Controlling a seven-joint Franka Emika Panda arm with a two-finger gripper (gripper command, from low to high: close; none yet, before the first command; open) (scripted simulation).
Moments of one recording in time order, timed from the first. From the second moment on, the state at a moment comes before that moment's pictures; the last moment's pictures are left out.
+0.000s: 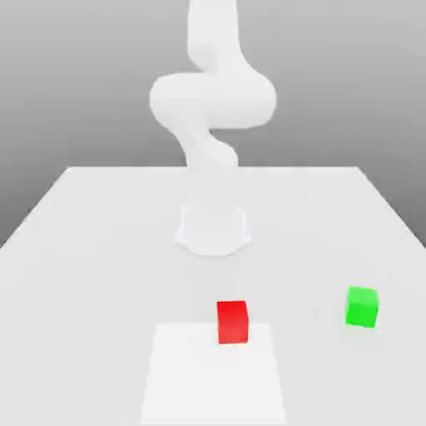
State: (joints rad) arm 0.01 -0.74 0.00 -2.37 0.01 2.35 0.80
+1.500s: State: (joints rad) arm 0.26 -0.13 0.14 -2.88 0.04 2.76 0.64
